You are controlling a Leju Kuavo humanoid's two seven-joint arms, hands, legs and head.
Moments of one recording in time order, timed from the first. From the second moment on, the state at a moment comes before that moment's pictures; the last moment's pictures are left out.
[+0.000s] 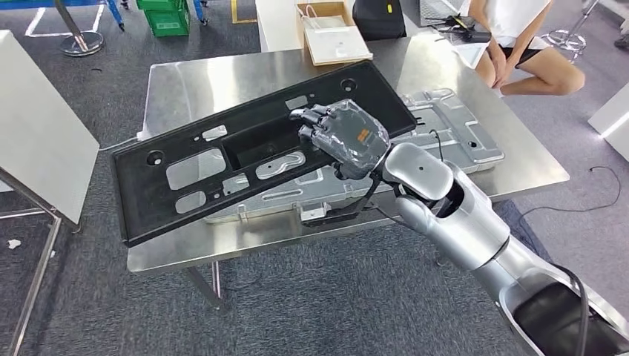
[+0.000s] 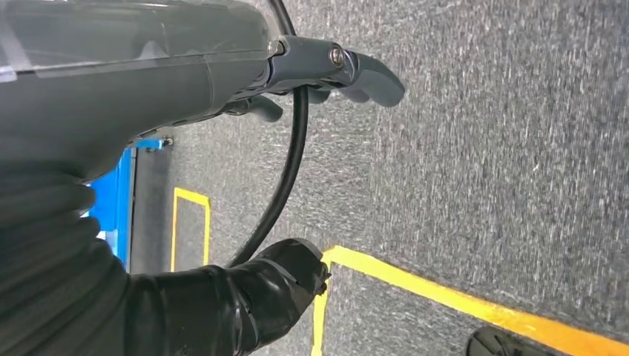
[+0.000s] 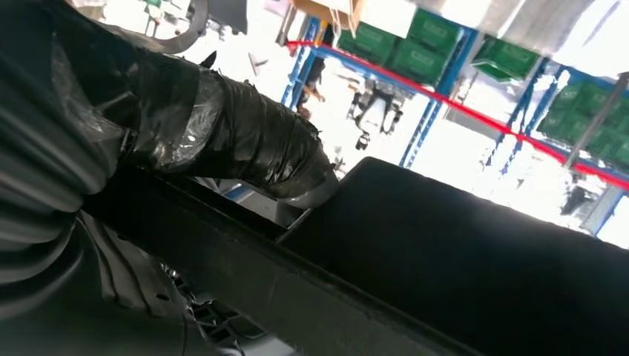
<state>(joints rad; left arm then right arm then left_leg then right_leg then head) -0.01 -0.09 1.08 -0.21 -1.14 -0.06 -0.05 -0.77 -0.39 0.91 -1.42 0.86 -0.02 -0.24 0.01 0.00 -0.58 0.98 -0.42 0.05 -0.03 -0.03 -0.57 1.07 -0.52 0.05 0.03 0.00</state>
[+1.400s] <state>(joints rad) -0.01 -0.09 1.08 -0.21 -1.14 -0.06 -0.06 -0.77 -0.40 0.91 -1.42 0.86 -0.02 -0.24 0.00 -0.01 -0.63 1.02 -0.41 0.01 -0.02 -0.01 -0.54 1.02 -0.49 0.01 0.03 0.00</state>
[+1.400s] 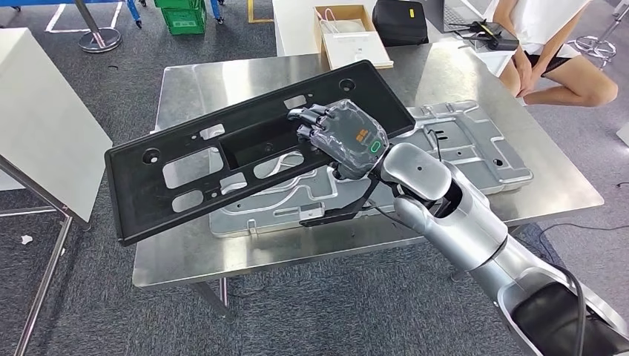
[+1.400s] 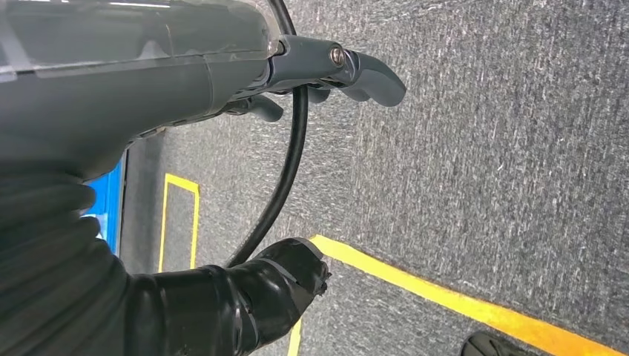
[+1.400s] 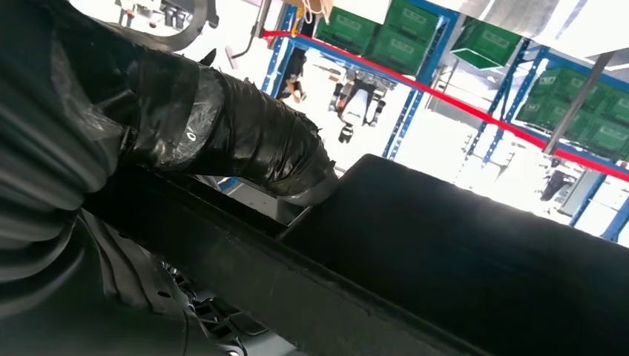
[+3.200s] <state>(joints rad) -0.01 -0.12 1.18 -0.21 -1.16 -0.02 -0.02 -0.50 -0.57 0.53 -1.24 0.96 -0.04 -0.20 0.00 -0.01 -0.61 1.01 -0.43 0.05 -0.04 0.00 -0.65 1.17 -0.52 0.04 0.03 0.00</state>
